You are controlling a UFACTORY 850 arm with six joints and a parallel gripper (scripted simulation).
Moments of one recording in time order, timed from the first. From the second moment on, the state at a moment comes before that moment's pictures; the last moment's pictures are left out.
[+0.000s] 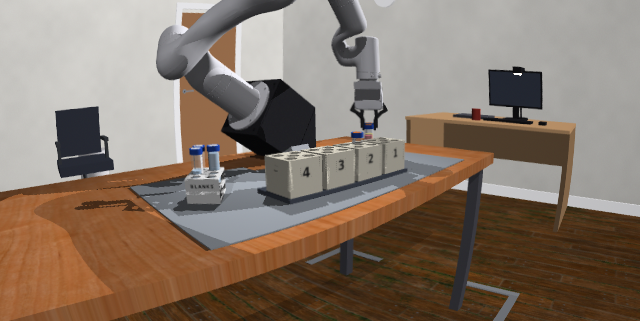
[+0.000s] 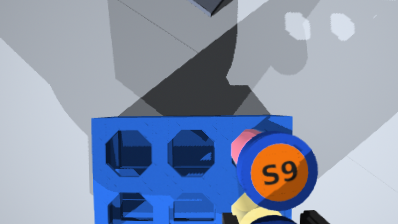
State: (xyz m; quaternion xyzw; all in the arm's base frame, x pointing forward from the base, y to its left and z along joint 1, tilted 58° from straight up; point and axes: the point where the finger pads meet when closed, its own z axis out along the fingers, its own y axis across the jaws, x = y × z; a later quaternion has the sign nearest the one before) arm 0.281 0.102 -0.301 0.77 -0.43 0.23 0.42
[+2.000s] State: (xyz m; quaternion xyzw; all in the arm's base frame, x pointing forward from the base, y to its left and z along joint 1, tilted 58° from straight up) arm 0.281 0.129 -0.284 0.77 -0.43 0.23 0.42
